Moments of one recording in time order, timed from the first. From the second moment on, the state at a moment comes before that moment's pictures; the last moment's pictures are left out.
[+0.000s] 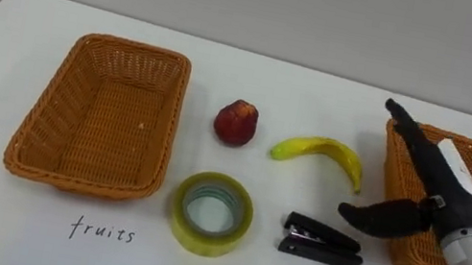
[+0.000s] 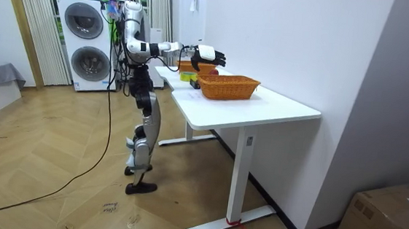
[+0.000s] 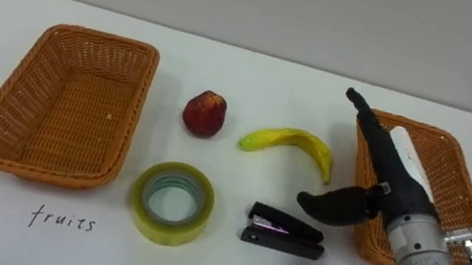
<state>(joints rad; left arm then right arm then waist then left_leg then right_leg) 0.27 0.25 0.14 1.08 0.41 0.04 0.18 0.16 -0.40 -0.09 -0.16 -0.25 0.03 0.25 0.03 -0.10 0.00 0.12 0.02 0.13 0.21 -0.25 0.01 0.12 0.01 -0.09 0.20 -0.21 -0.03</state>
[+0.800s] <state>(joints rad) 0.26 0.28 0.13 1.07 0.41 0.04 0.18 0.16 -0.42 -0.07 -0.12 -0.32 0.07 0.44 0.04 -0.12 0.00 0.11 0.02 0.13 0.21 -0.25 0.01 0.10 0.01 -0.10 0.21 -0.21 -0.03</state>
